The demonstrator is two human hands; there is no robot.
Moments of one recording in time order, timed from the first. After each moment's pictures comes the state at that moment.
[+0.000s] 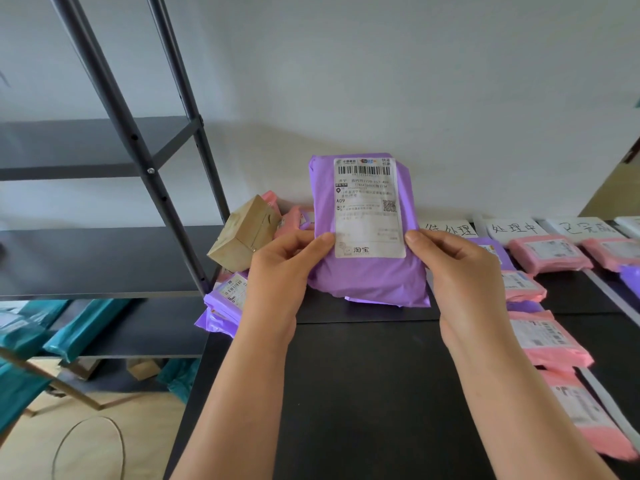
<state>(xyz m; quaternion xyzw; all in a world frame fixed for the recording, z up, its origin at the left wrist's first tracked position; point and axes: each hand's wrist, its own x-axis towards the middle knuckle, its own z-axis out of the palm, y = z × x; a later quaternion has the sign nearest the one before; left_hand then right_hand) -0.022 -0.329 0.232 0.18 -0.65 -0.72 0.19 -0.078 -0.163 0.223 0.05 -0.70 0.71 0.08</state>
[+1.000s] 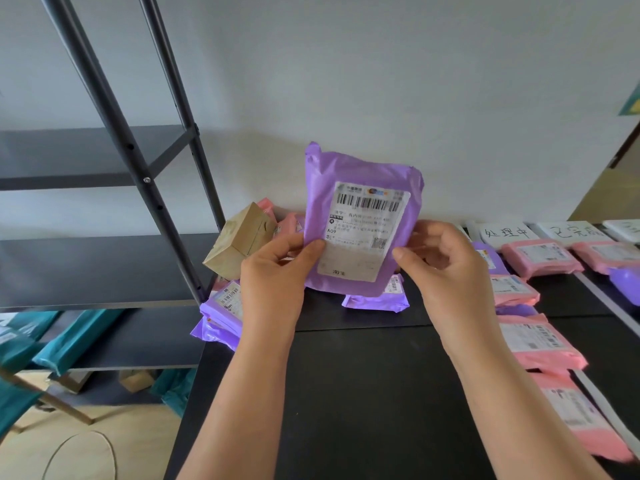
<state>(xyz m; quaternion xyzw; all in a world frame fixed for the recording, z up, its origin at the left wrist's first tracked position) -0.025 -0.334 0.229 0.20 -0.68 -0.66 0.26 -0.074 -0.164 0.225 0.10 -0.76 0.63 0.12</state>
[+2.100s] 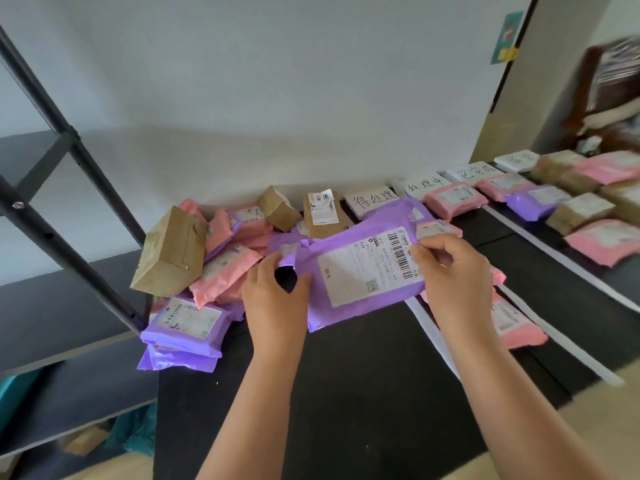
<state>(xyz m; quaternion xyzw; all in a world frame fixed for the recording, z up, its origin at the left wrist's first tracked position) -0.053 -0.316 0.142 0.16 -0.86 -0.45 0.19 -0.055 -0.112 0.172 -0.09 -0.83 0.51 0.23</state>
